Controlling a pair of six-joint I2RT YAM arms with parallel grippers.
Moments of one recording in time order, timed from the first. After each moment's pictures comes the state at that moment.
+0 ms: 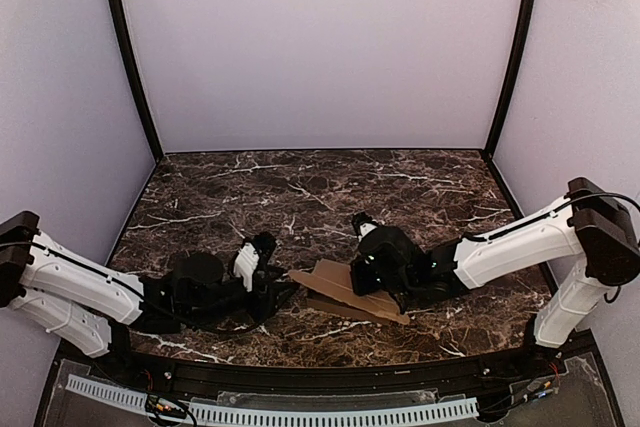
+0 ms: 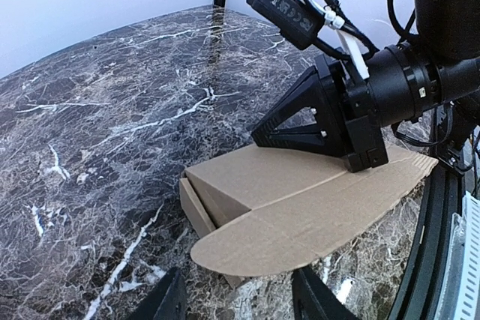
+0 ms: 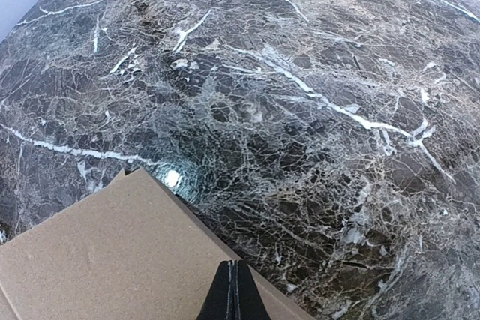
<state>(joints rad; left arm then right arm) -1.18 1.33 0.37 0.61 -0.25 -0.24 1.14 1.63 0.79 0.08 0.42 0.55</state>
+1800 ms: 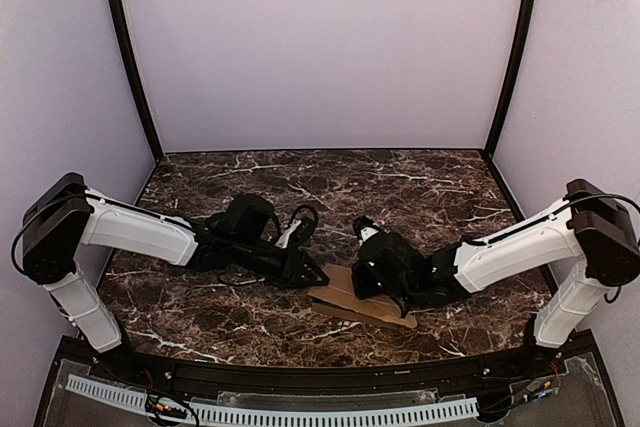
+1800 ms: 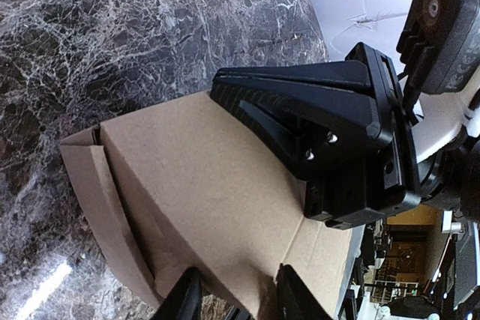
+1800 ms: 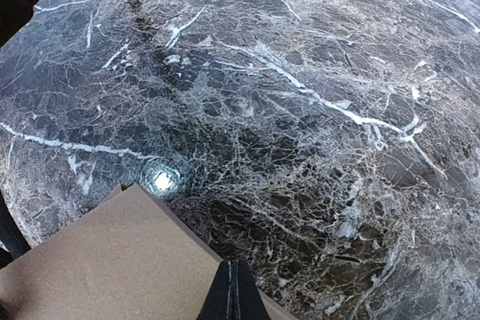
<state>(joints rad) -0.88 1.66 0.84 0.14 0.62 -0.77 1.16 1.63 0.77 0.09 0.47 0.54</state>
